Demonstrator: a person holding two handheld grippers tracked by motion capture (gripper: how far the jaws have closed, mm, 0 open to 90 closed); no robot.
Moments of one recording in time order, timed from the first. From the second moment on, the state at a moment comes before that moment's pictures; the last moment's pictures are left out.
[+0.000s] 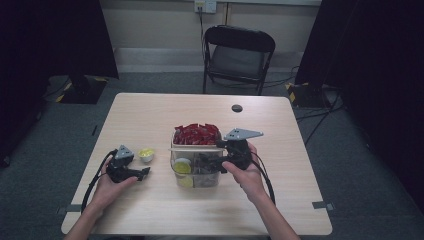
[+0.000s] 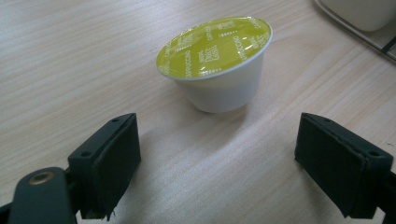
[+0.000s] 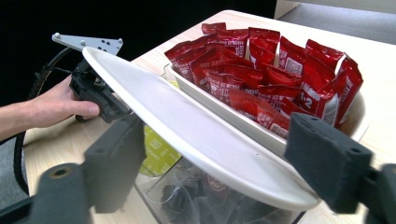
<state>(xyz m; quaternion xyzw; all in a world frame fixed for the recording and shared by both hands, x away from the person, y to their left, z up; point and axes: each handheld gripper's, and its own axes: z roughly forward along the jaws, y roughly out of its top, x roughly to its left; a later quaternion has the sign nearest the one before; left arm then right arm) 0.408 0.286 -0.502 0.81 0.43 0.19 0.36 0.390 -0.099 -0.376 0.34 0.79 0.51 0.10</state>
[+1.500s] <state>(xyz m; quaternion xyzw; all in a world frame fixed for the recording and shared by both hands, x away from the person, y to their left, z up) 0.409 0.286 -0.502 0.81 0.42 0.19 0.36 0.358 -0.136 -0.442 0.38 0.80 0.45 0.11</state>
